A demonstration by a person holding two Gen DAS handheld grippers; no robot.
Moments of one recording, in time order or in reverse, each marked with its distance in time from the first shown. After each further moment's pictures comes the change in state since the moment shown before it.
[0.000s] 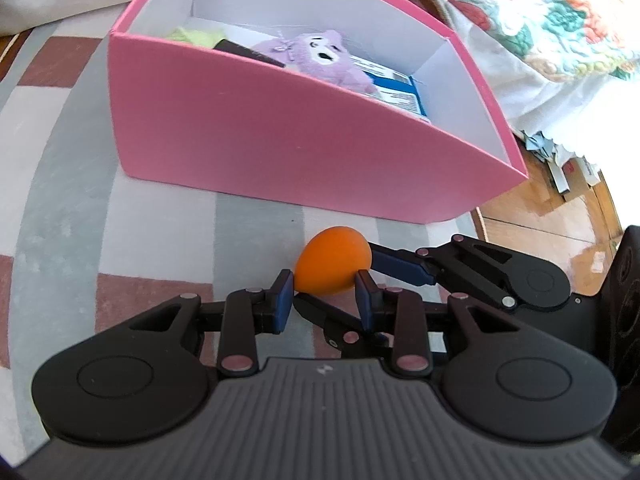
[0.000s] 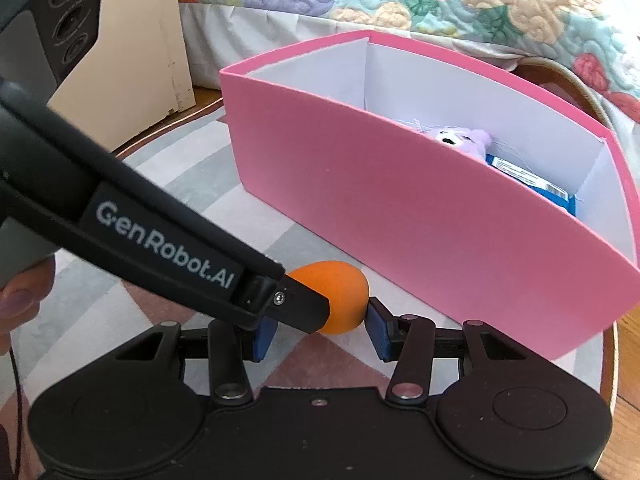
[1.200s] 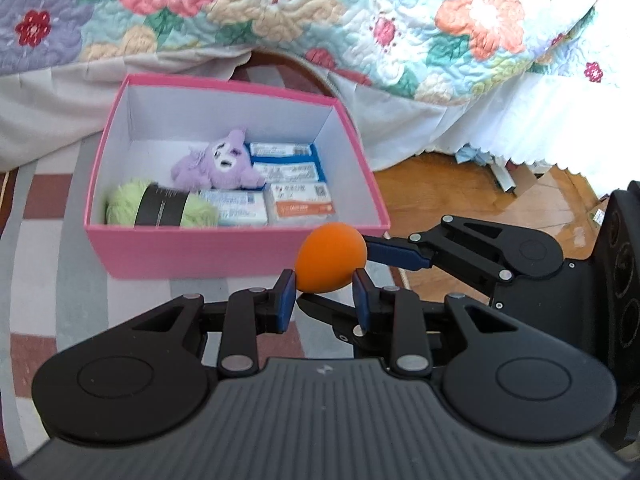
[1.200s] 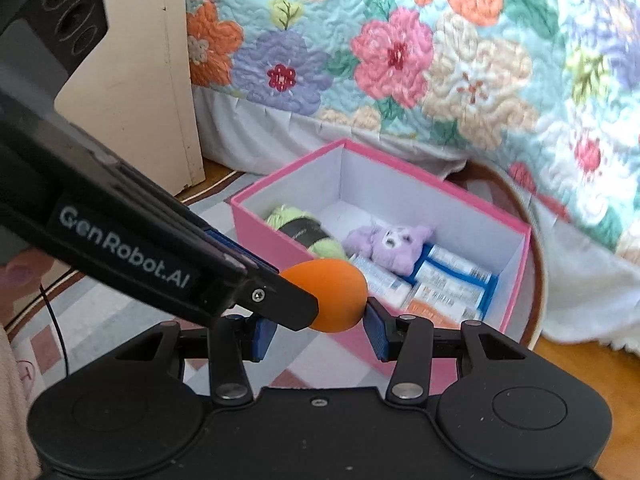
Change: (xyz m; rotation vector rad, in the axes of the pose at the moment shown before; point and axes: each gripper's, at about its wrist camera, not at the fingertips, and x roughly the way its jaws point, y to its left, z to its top) left arm -0.103 -0.094 0.035 0.180 -0.089 -0.038; right arm -0.100 -0.020 0.059 -0.072 -0.112 -0.040
